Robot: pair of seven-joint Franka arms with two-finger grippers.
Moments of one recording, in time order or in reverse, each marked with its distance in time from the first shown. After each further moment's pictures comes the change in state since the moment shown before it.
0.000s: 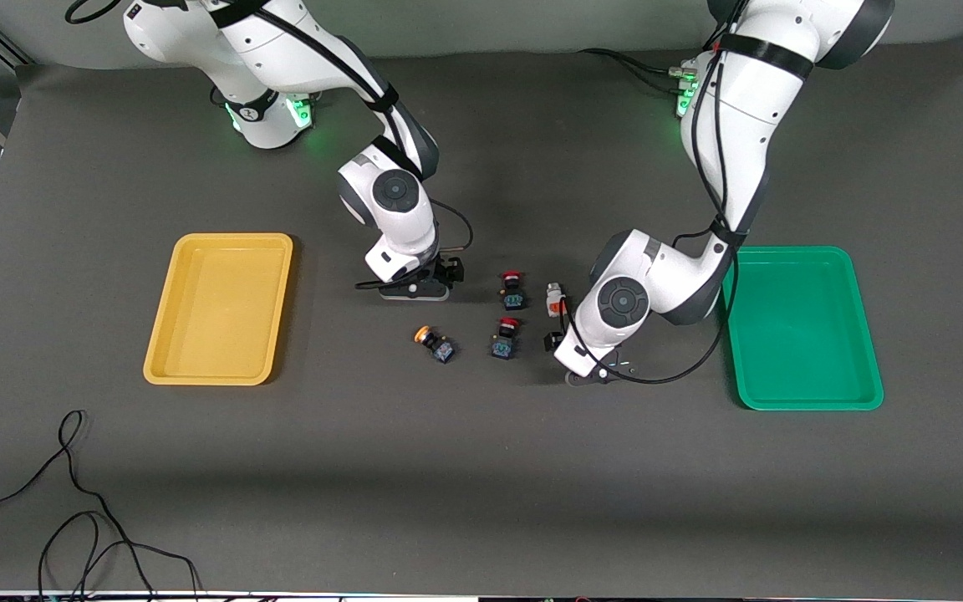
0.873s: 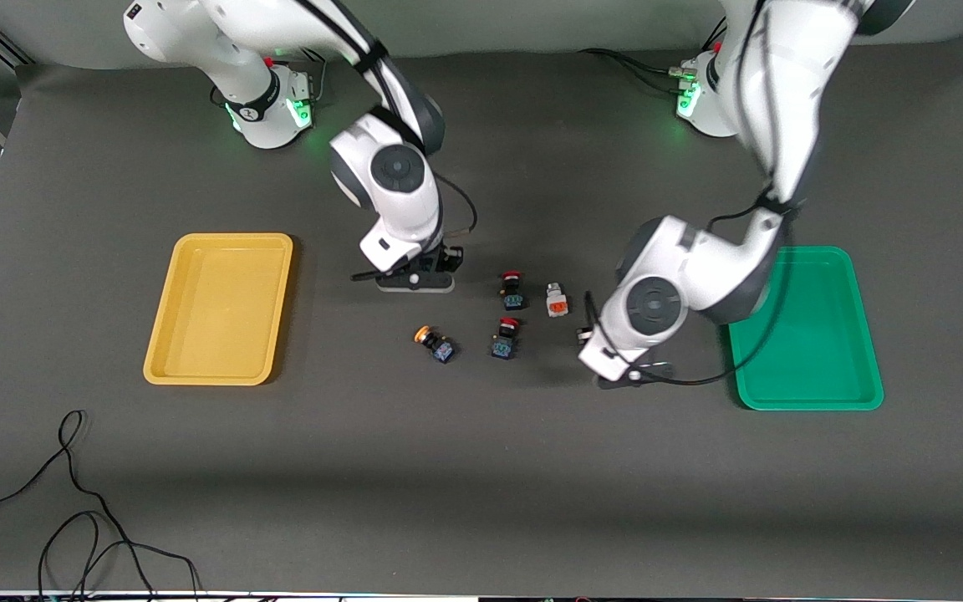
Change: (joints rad) left arm 0.089 -0.198 0.008 0.106 0.032 -0.467 0.093; right arm 0.000 -0.188 -0.010 0.227 -0.003 -0.500 -0.043
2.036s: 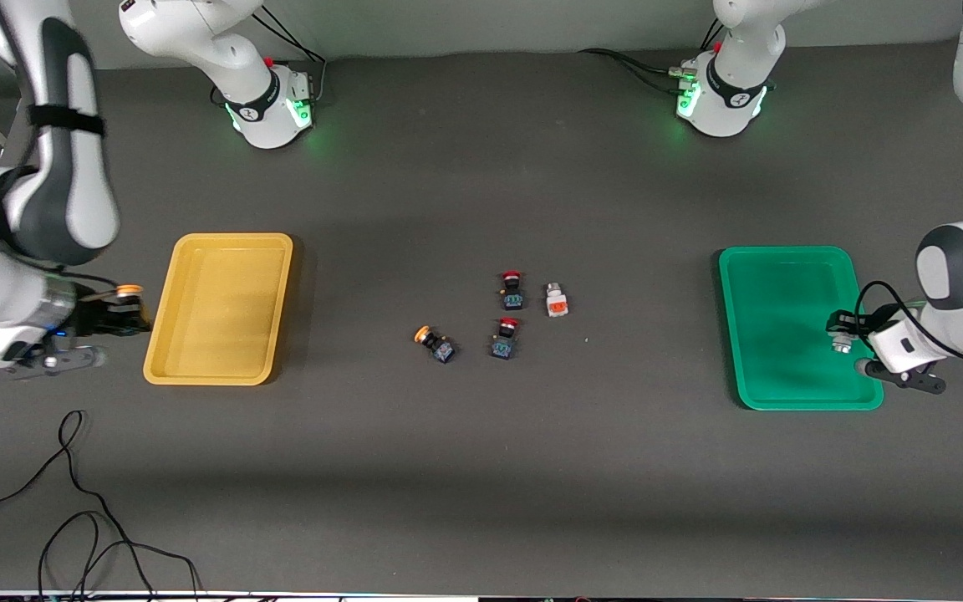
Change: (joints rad) left arm 0.651 -0.059 0.013 -0.290 0.037 0.191 0.999; right arm -0.298 -0.049 -0.636 0.011 0.145 -0.164 -1.184
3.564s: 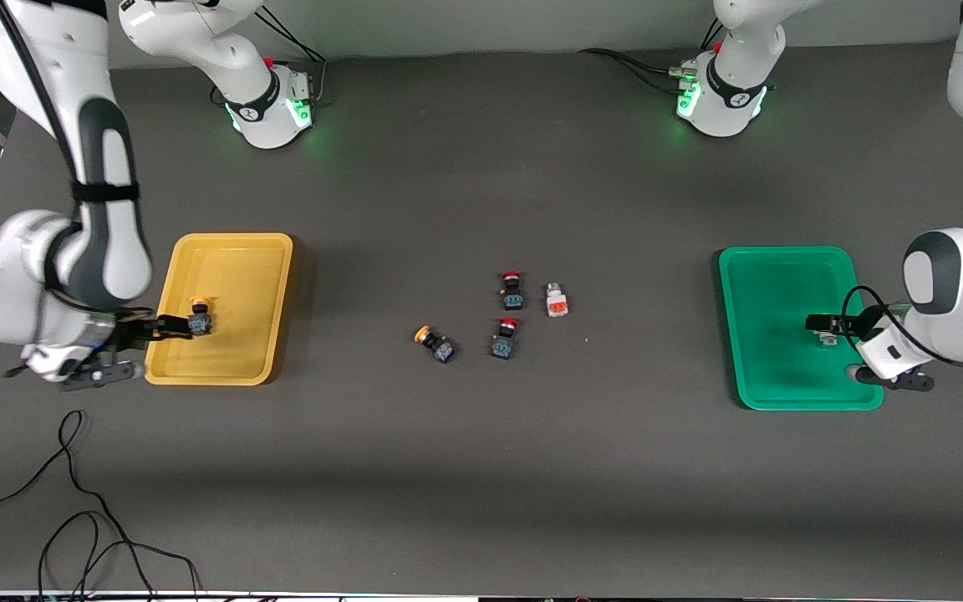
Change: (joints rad) left arm -0.036 0.003 -0.050 0.110 0.017 -0.172 -0.180; right arm 0.059 0.138 -0.053 0.063 0.167 -0.050 -0.069
